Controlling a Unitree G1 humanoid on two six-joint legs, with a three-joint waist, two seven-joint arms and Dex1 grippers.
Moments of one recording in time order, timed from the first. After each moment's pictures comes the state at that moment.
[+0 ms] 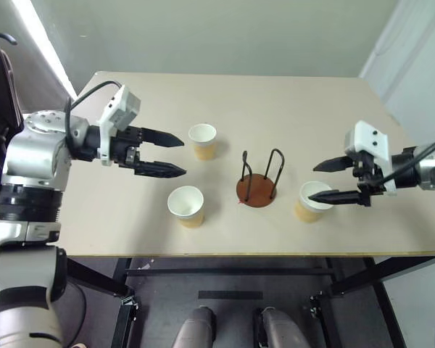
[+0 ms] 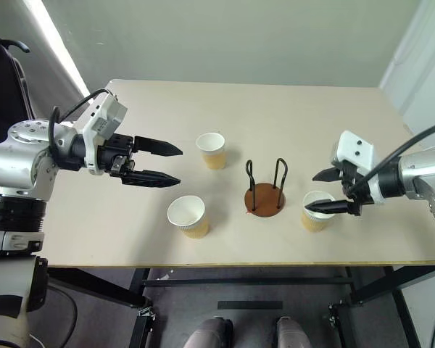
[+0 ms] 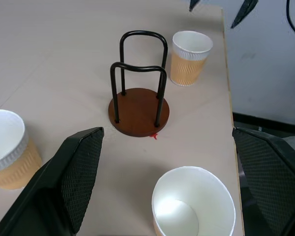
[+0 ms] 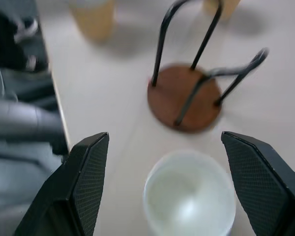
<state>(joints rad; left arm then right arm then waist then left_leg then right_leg) -0.94 0.87 -0.06 0.32 -0.41 0.56 -1.55 -0.63 -1.12 0.07 -0.32 0.42 0.79 1.25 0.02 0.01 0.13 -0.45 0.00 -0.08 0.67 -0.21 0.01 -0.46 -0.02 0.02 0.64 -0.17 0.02</state>
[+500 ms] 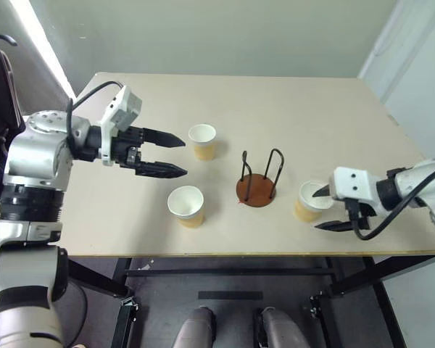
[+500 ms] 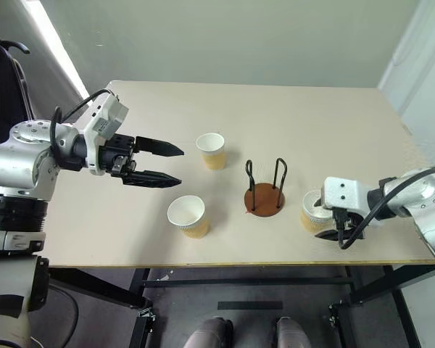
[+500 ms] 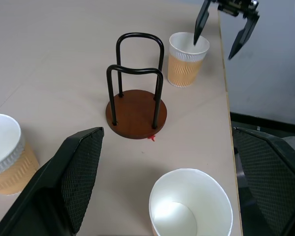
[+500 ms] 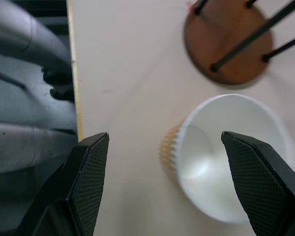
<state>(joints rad) -0.94 0.87 -0.06 0.31 -0.41 0.56 -1.55 -0.51 -1.13 0.22 -0.28 0.20 0.47 1.29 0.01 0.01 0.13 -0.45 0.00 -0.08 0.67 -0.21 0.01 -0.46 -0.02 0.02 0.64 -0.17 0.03</state>
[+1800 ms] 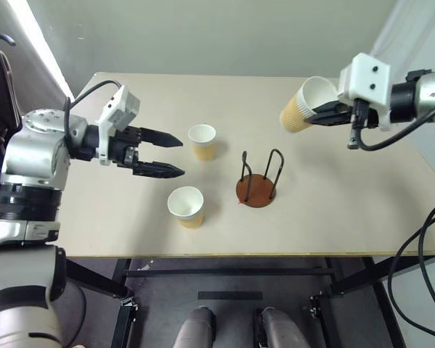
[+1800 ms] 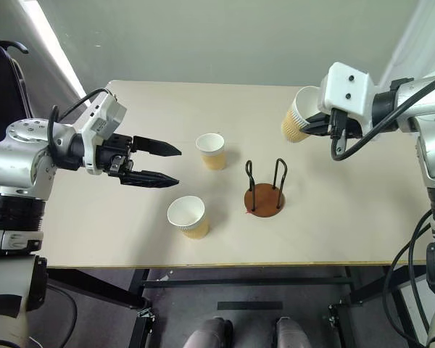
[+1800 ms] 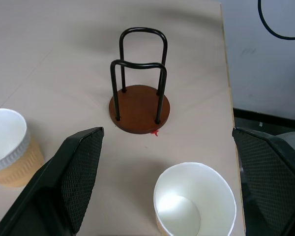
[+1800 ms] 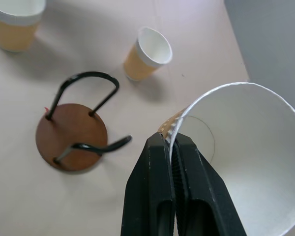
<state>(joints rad) -0.94 0.88 -0.06 0.32 -0.39 0.55 -1.56 -1.06 -0.92 0.18 -0.01 0.13 0.42 1.31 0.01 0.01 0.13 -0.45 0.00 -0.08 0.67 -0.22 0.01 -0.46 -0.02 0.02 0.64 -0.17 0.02</state>
